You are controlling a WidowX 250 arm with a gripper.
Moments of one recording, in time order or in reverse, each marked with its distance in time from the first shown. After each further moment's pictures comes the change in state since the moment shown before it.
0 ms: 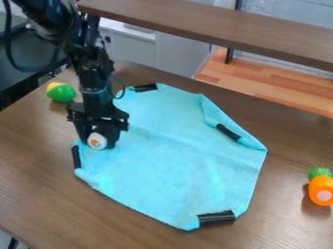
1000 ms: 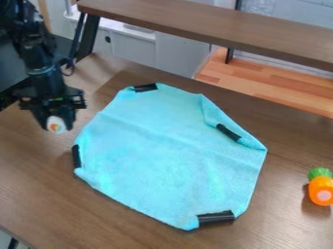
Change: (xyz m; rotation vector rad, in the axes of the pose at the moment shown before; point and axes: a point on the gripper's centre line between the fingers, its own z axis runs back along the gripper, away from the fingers) arm -0.009 0.070 0.028 -0.020 -0.029 0.224
